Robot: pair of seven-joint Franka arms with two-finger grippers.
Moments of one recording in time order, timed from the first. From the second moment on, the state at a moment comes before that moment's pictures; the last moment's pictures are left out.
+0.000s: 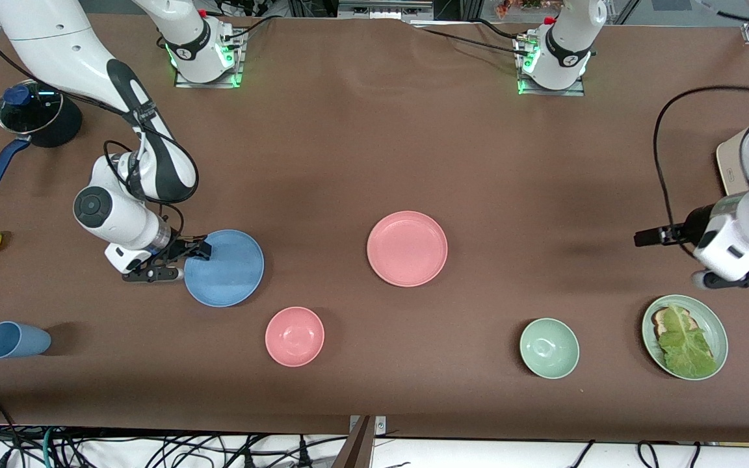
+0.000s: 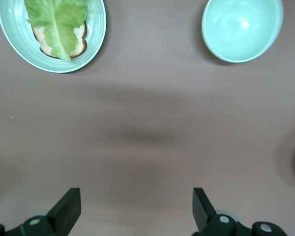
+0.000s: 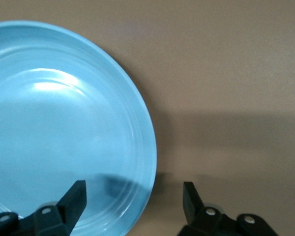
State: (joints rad) left arm 0.13 0.32 -0.09 -1.50 0.00 1.66 -0.11; right arm 0.02 0.53 0.08 -1.98 0.00 2.52 0.03
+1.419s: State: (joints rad) left arm -0.02 0.14 0.05 -1.57 -0.03 1.66 0.02; right arm 0.03 0.43 0.24 -1.54 0.04 1.87 0.15
